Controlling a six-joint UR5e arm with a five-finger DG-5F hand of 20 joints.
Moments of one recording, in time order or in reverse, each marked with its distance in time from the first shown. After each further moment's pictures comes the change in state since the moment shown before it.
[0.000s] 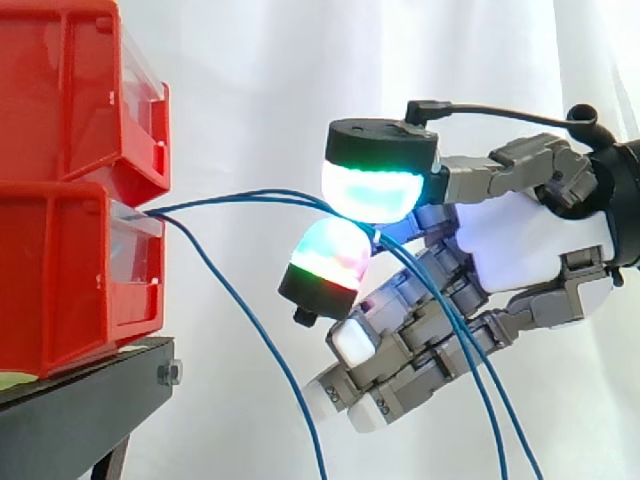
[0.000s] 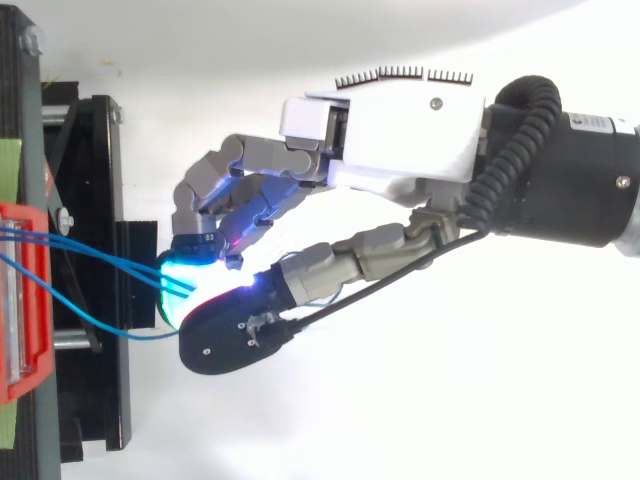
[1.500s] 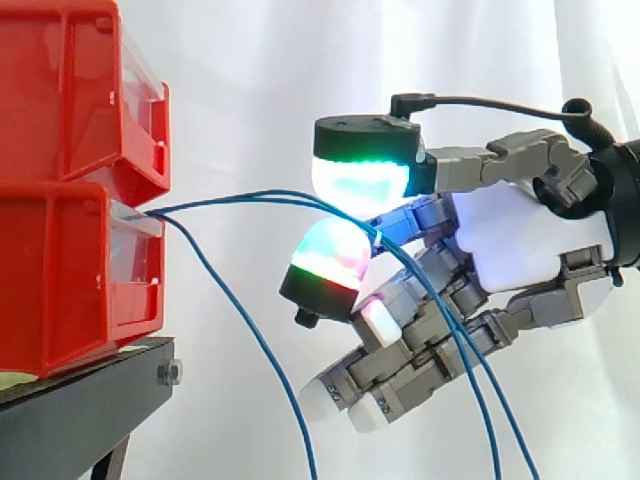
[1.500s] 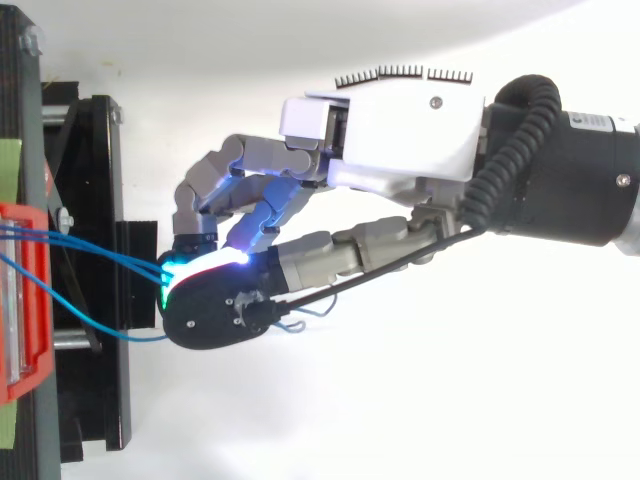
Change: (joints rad) arm -0.001 0.000 0.000 0.000 -0.004 0.006
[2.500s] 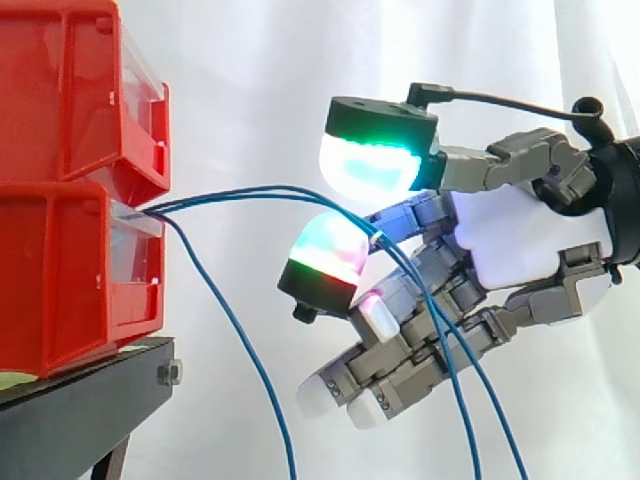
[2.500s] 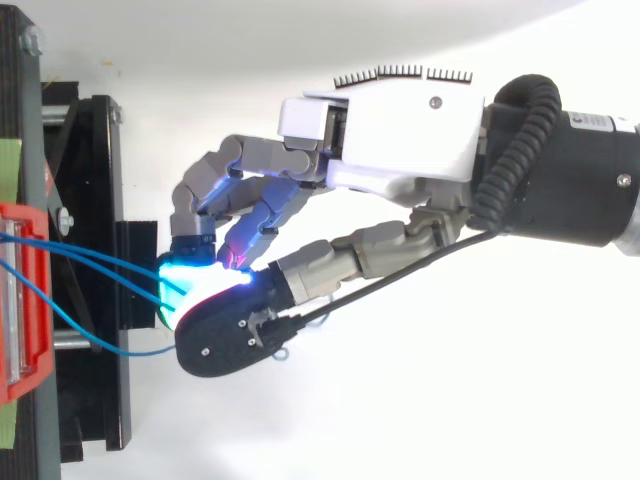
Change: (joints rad) arm 0.000 0.000 0.003 0.001 -0.003 0.001
